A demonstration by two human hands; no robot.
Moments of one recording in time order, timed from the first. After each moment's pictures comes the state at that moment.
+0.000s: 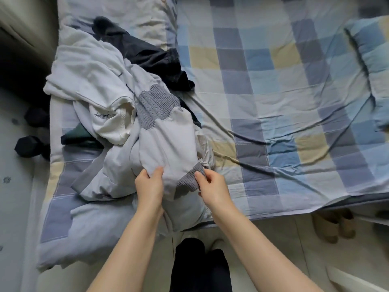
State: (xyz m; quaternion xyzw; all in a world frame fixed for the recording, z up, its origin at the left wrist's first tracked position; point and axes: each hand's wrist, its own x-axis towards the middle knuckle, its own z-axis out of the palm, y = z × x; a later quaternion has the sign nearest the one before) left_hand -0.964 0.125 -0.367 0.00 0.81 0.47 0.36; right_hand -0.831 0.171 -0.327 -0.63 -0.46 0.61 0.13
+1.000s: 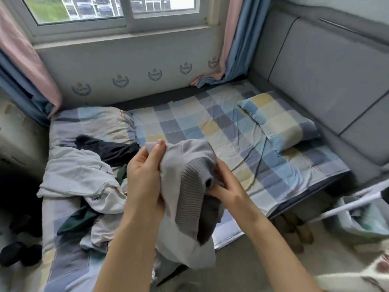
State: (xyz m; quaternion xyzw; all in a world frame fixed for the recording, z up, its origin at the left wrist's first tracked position) left_hand -0.827 0.119 0.051 0.27 0.49 0.65 0.52; right_hand -0.656 0.118 0.020 -0.39 -0.56 0.61 0.39
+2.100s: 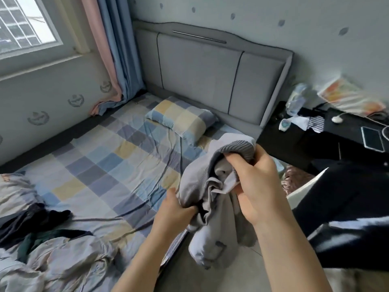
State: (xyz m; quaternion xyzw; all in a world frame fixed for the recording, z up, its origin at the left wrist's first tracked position) left_hand -0.562 0.068 -0.014 0.67 0.58 0.08 0.46; right_hand -0.431 -0.003 0.112 -0.57 -0.22 0.34 0.71
